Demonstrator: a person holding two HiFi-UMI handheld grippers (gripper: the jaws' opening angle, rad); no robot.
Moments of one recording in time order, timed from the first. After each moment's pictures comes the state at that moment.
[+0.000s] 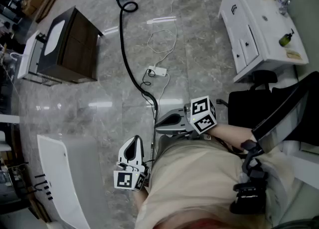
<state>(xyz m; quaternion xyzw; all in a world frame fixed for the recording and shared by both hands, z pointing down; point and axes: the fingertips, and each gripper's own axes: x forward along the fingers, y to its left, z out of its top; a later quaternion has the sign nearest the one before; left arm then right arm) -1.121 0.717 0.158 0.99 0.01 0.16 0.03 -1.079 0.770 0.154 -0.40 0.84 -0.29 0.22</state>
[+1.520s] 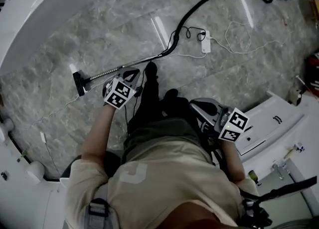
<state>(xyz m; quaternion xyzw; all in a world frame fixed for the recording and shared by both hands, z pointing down) -1.202 0.538 0.486 0.86 -0.19 0.43 0.20 -1.035 0.612 0.285 -0.23 0.85 -0.48 0.00</state>
